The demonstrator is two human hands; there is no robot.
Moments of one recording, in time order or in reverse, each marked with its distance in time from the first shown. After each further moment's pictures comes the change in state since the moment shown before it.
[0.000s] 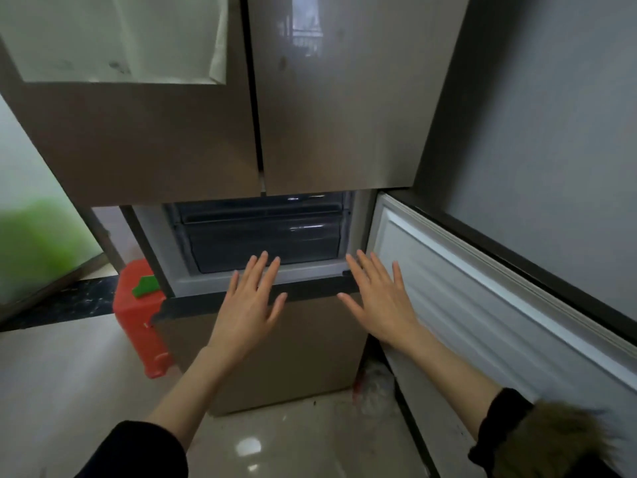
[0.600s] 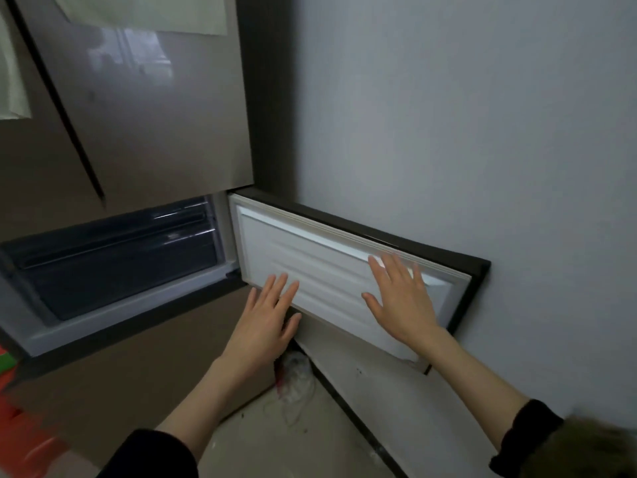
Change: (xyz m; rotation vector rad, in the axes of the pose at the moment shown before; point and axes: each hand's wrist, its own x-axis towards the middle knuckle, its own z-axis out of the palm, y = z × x) left_hand -0.071 0.199 0.012 -0.114 -0.218 0.501; right_hand -0.245 0.098 -0.104 -0.193 0.107 0.479
